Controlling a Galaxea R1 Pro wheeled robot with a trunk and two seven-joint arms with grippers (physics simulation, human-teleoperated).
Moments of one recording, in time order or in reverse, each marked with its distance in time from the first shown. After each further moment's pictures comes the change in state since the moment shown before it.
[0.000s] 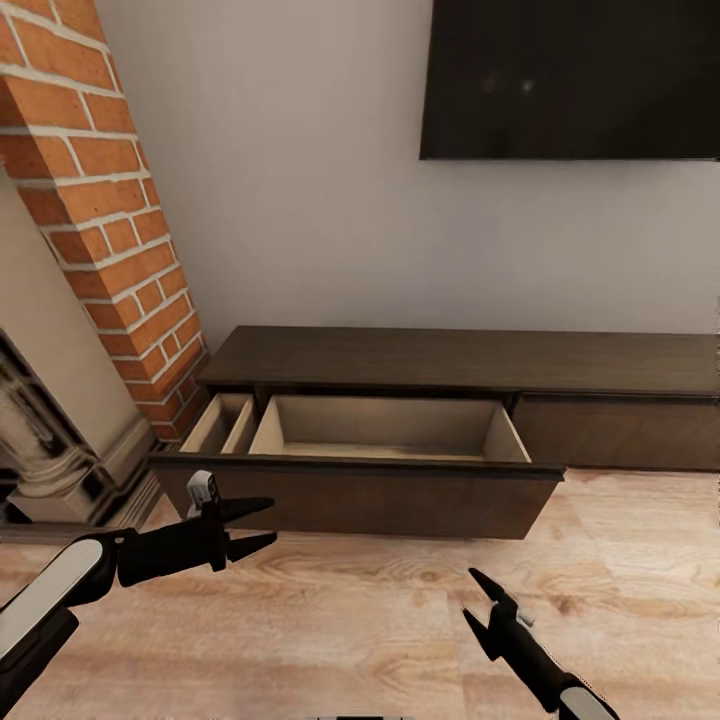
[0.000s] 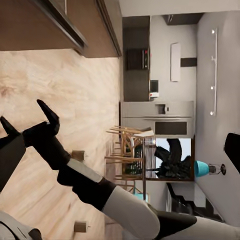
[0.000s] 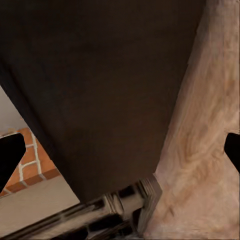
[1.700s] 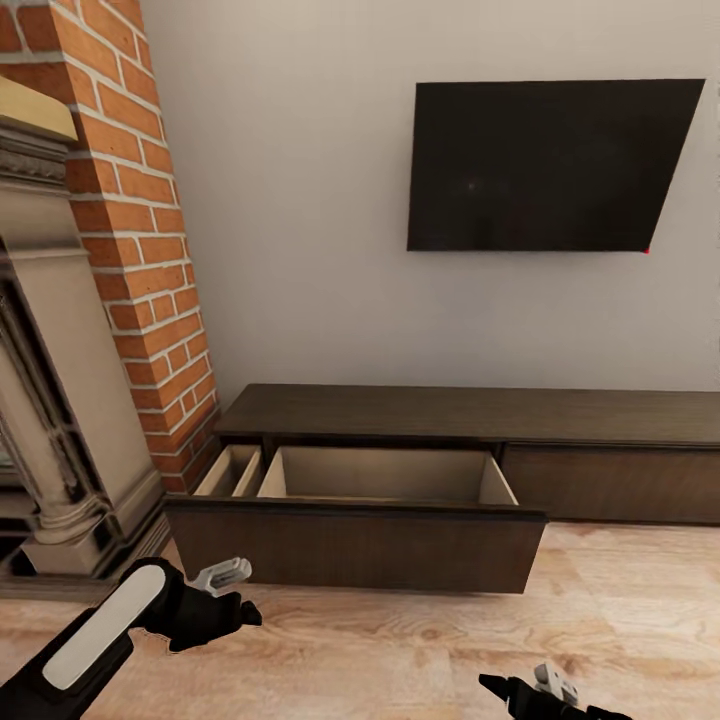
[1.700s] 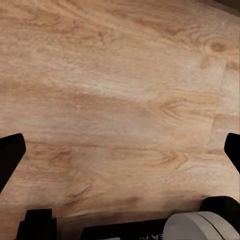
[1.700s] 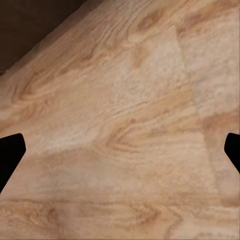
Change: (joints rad) left arm 0.005 -0.125 -0.132 0.070 -0.254 -0.016 1.036; right arm 0.000 -0.092 0.005 0.101 0.799 -0.246 -0.207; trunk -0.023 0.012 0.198
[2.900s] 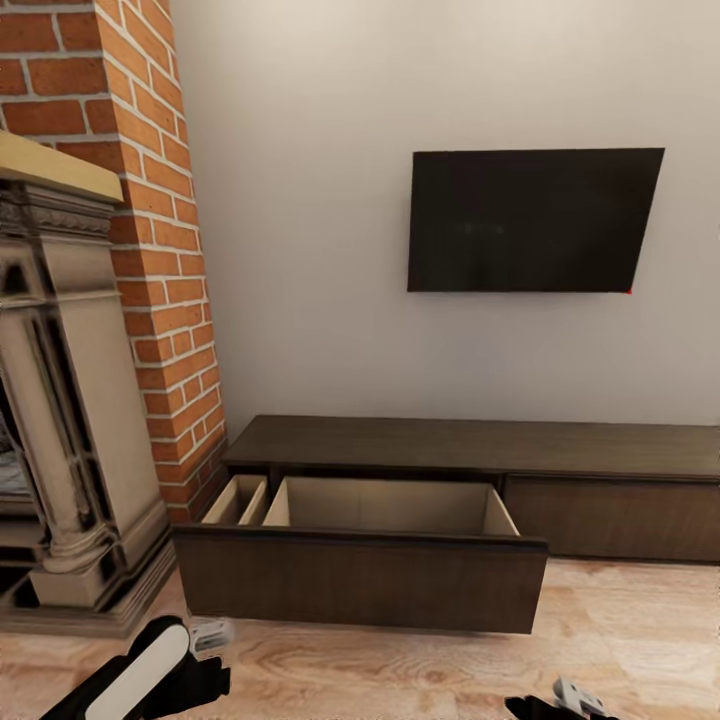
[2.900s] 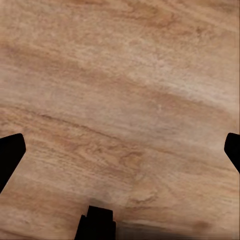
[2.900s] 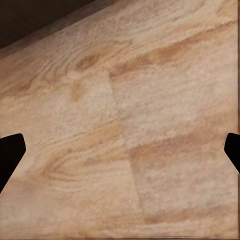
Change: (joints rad) left arm 0.023 -0.049 -0.152 0.306 -0.229 -0.191 -0.009; right arm 0.000 0.002 0.076 0.020 0.007 -0.087 -0.321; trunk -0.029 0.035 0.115
